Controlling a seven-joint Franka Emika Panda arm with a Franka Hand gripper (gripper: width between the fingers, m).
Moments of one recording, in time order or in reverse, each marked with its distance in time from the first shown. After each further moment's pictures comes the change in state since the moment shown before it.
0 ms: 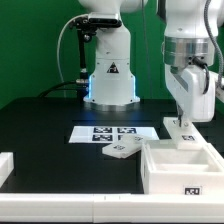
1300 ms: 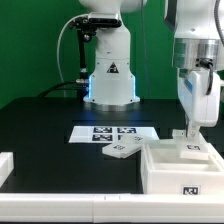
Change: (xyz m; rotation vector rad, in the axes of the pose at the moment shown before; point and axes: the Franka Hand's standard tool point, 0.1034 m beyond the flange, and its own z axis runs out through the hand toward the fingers) arm -0.002 -0.041 0.003 0.112 0.051 0.134
